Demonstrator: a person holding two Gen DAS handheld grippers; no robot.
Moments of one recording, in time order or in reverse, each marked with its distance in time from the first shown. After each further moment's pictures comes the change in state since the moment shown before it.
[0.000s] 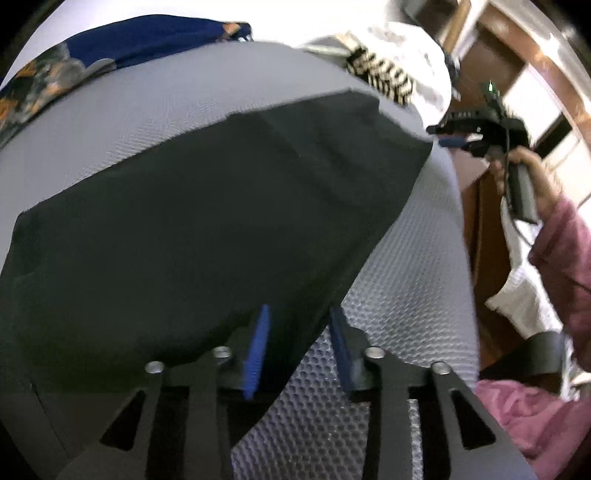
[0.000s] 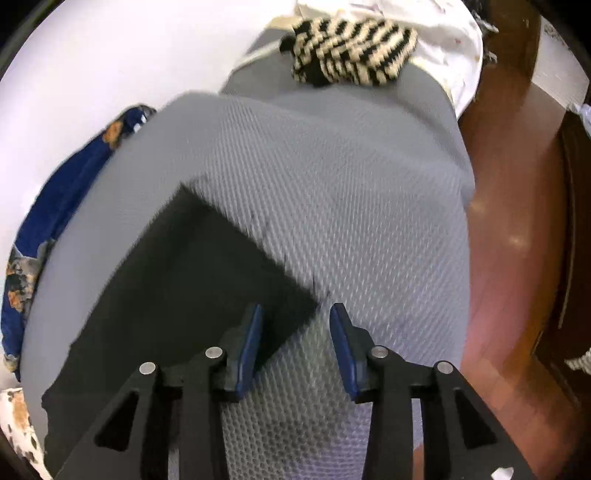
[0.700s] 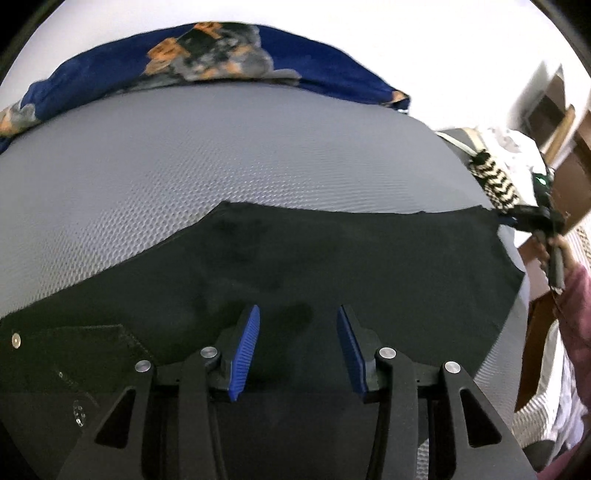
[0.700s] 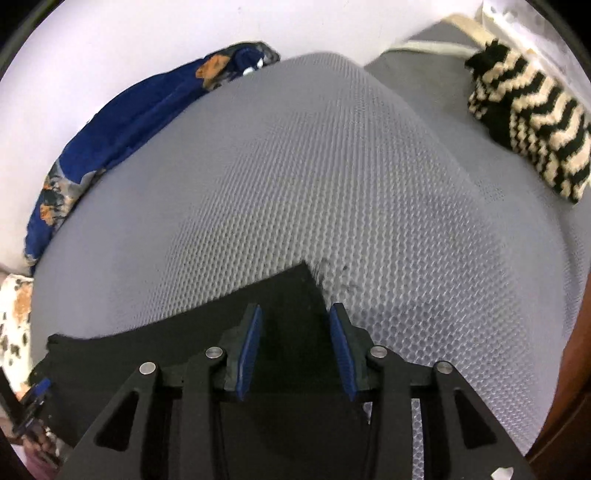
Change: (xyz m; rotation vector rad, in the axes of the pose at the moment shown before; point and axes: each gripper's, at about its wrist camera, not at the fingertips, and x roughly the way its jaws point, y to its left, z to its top) left arm -0.045 0.121 0.004 -0.398 -0.182 0.259; right arm 0.080 0.110 0.101 -0.409 0.226 0.219
